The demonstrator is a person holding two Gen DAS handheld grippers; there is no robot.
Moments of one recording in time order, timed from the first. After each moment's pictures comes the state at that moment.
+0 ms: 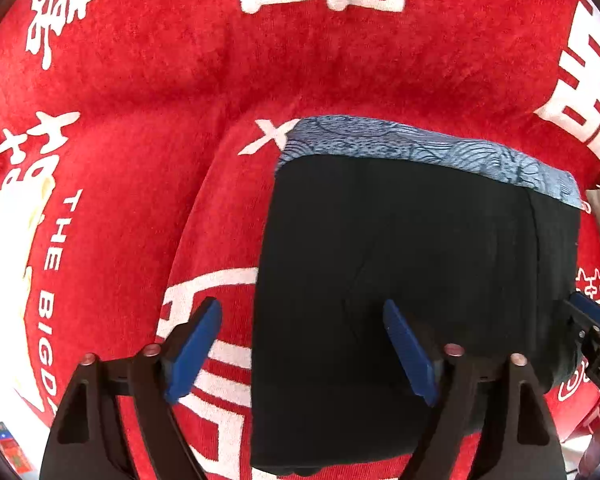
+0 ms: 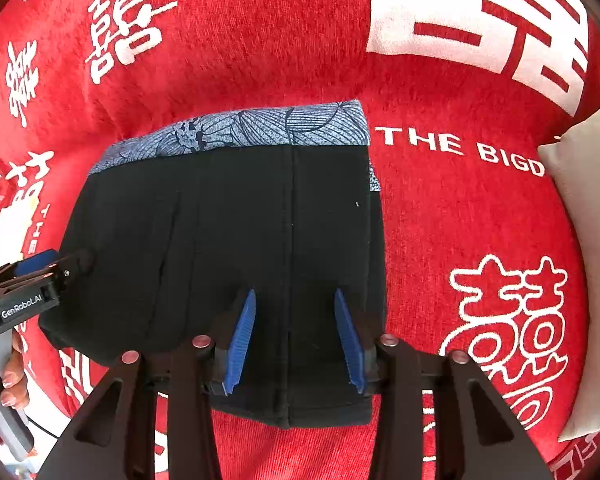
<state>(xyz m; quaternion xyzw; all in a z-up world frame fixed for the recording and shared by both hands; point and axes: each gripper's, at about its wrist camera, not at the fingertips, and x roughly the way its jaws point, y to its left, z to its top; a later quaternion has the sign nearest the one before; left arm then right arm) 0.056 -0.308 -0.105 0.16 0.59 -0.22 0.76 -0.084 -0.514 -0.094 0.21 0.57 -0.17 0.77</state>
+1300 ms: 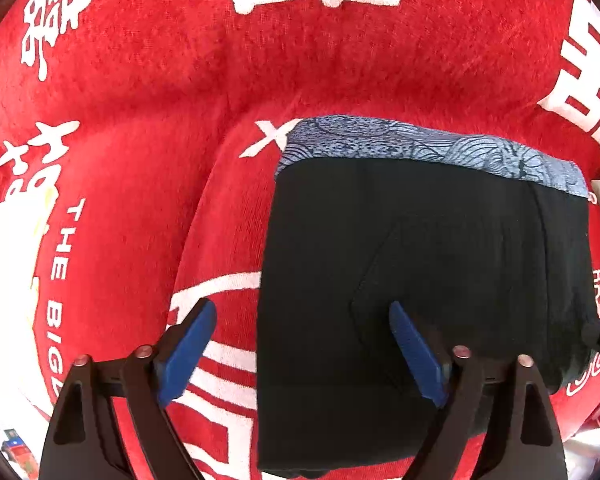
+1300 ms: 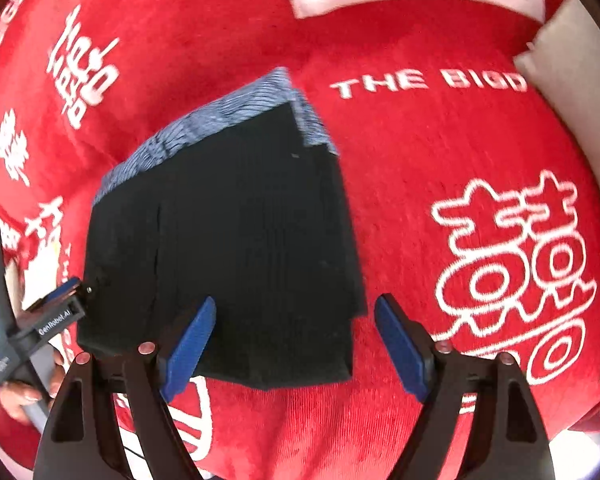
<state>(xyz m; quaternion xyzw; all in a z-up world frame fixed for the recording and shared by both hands) 0.057 -0.313 -0.107 0.19 0.59 -0.21 0.75 -0.136 -0.554 -0.096 0.36 0.57 -0.18 0.72</state>
